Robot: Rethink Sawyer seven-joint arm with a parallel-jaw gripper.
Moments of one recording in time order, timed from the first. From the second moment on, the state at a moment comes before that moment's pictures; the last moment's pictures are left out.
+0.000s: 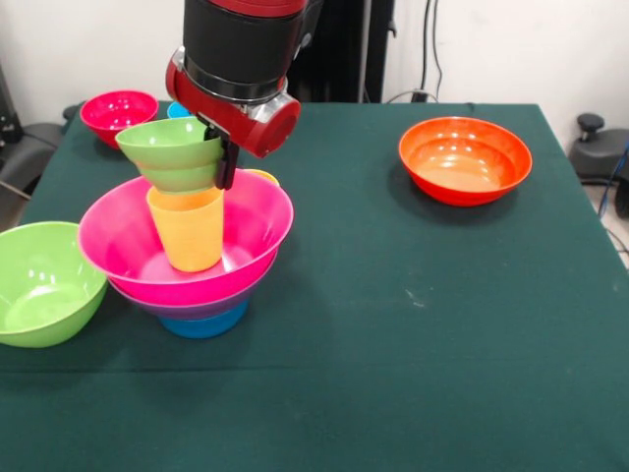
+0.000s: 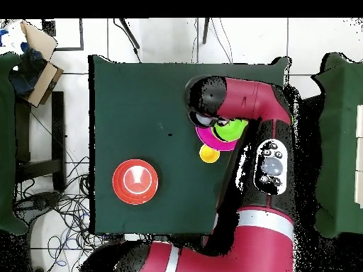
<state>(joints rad) -0.24 -0.50 -0.10 1.16 -0.18 0.97 2.19</state>
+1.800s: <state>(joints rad) -0.25 -0.49 -0.10 1.16 -0.18 0.97 2.19</state>
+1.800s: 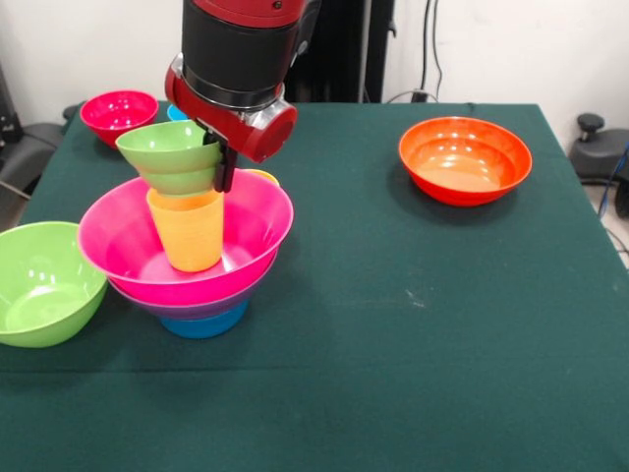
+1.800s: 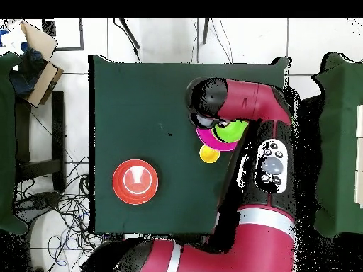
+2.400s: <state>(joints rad) -0.28 -0.49 -0.09 1.16 -0.19 0.97 2.19</state>
